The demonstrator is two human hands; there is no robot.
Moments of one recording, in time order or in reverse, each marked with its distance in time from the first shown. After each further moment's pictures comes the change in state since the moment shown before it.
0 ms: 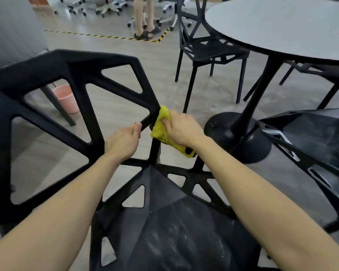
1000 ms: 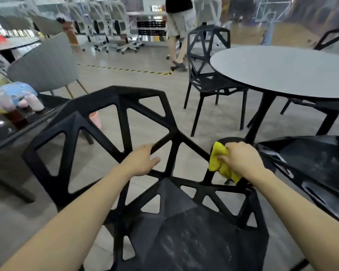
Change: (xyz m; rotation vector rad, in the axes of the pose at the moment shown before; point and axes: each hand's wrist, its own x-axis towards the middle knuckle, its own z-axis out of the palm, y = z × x) left_hand -0.068 0.012 -0.070 0.040 -0.230 0.140; right_hand -0.127 0.063 -0.078 -0.262 0.068 0.207
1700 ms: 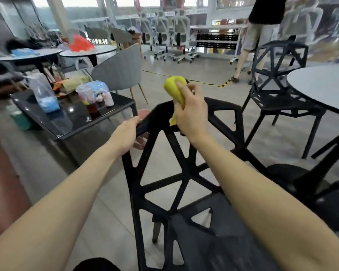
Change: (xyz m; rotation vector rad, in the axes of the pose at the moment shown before) left_hand -0.115 -0.123 -0.156 -0.561 0.453 -0.235; right_hand 0.057 -0.354 -0.083 0.818 0.631 -0.535
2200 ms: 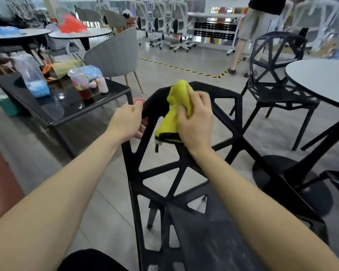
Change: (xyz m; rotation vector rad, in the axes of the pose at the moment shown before) left_hand -0.003 0.002 0.012 -0.034 0.112 -0.064; right_hand -0.063 -0.012 -0.007 0.070 0.114 0.116
